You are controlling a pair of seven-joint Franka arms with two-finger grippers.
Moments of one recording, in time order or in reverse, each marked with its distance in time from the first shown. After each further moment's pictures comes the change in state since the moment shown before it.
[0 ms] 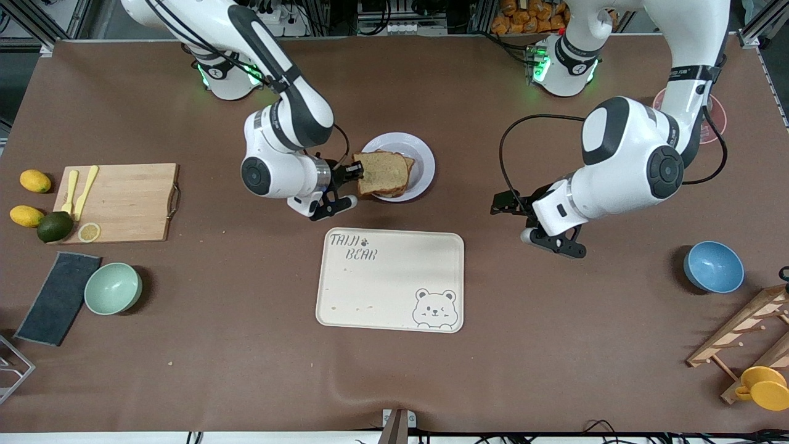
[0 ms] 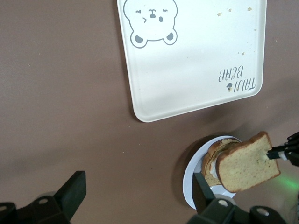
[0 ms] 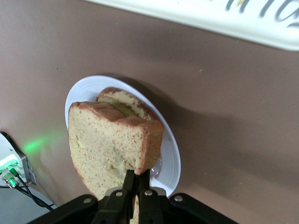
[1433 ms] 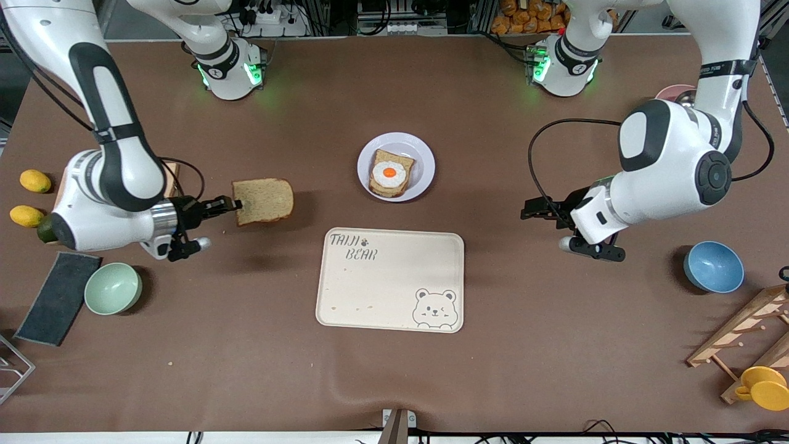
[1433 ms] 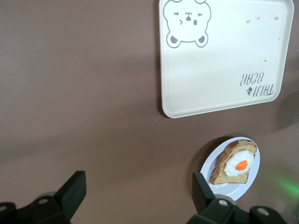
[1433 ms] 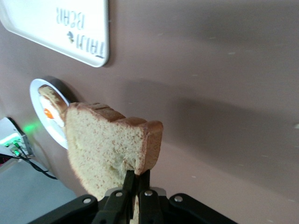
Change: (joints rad) left arm 0.060 -0.019 0.028 0.006 0.022 -0.066 -0.007; right arm -0.551 -0.001 0.001 0.132 -0.222 -0.423 -0.249
